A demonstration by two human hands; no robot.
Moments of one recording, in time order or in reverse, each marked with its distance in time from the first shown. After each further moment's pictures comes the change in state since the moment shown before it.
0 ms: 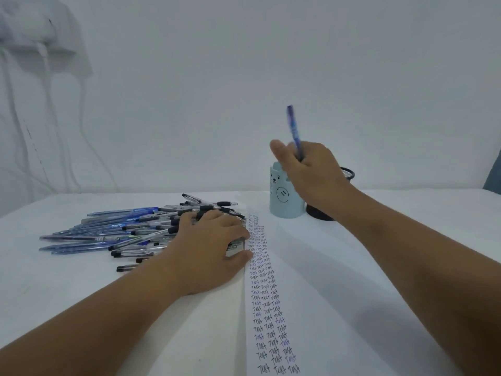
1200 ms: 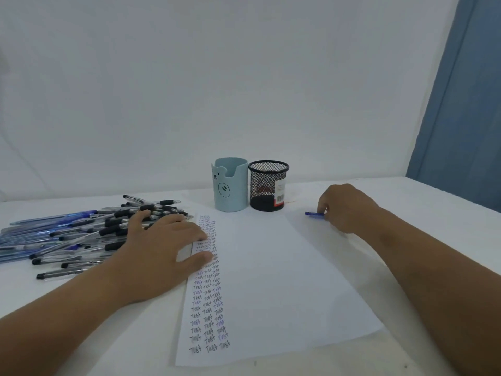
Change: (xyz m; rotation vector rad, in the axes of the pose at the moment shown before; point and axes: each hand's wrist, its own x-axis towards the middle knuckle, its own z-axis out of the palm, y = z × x) left_hand -0.002 0.028 0.009 -0.023 0.055 0.027; right_hand -0.048 0.127 -0.126 -0.972 -0.317 0.389
